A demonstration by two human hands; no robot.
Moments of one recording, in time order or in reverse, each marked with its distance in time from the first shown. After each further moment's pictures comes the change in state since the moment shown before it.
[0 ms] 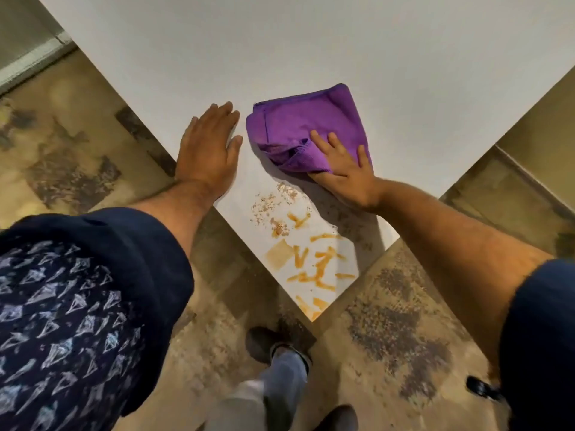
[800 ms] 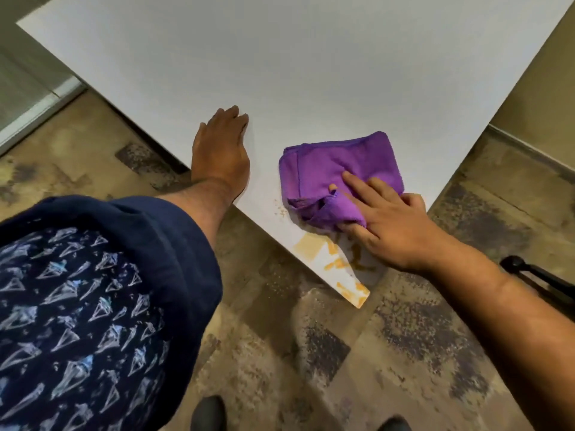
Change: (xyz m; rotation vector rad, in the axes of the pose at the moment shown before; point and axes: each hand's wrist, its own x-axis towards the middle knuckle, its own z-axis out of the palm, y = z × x) left_hand 0.000 0.001 -0.003 -0.032 0.031 0.026; right_hand -0.105 -0.024 0.067 -0.351 0.123 0.128
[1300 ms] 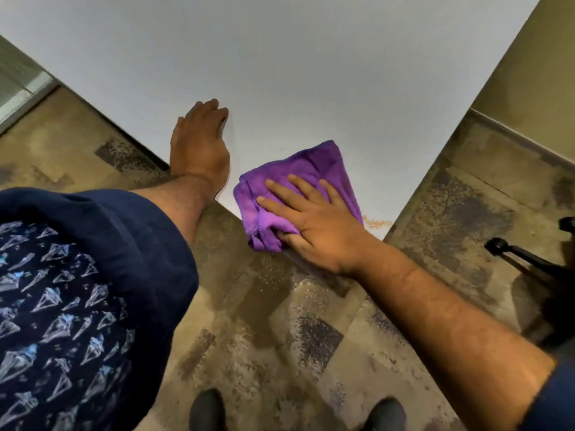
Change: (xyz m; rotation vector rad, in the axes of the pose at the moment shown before) left_hand 0.005 0.001 0.005 -0.023 0.014 0.009; right_hand 0.019 -0.056 0.022 0.074 -0.003 -0.220
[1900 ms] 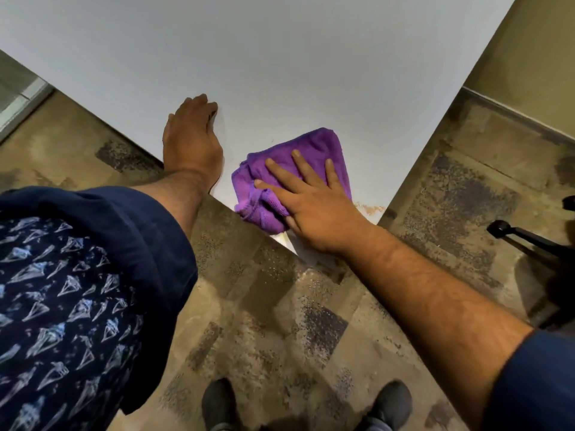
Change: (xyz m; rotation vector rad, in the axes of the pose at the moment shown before) left_hand -0.003 0.001 -0.005 0.021 0.027 0.004; right_hand 0.011 0.000 0.006 -0.069 0.086 0.074
